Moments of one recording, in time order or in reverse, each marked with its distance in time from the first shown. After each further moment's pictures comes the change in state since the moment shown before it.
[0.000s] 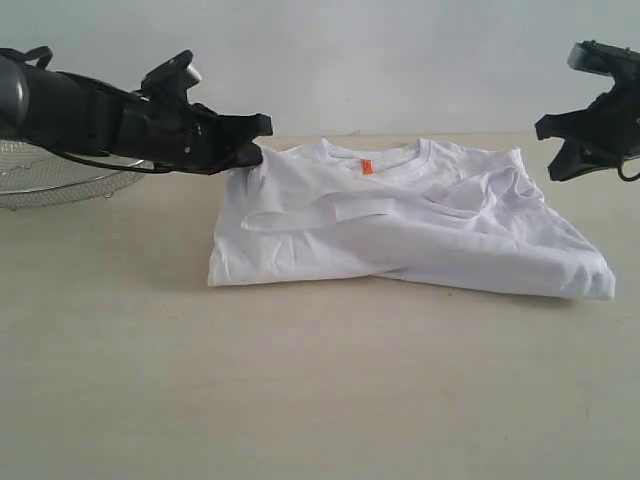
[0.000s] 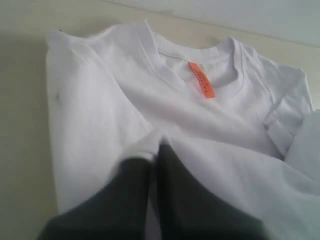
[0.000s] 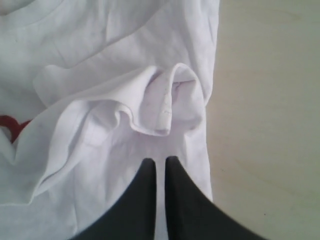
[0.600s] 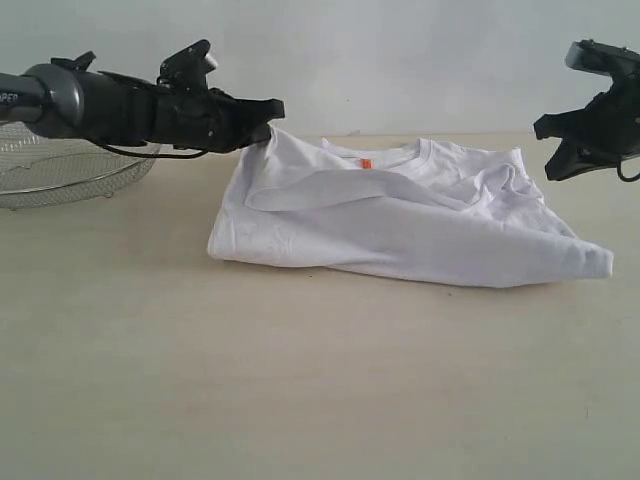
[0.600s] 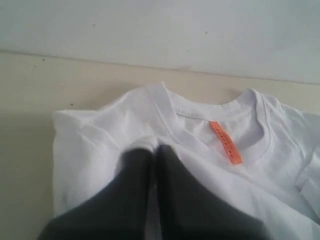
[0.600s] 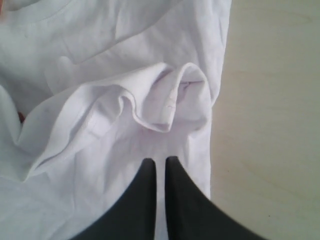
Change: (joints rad) left arm 0.000 0.191 -0.285 0.009 -0.055 0.001; right arm 0.000 0.000 0.000 0.017 0.010 -0.031
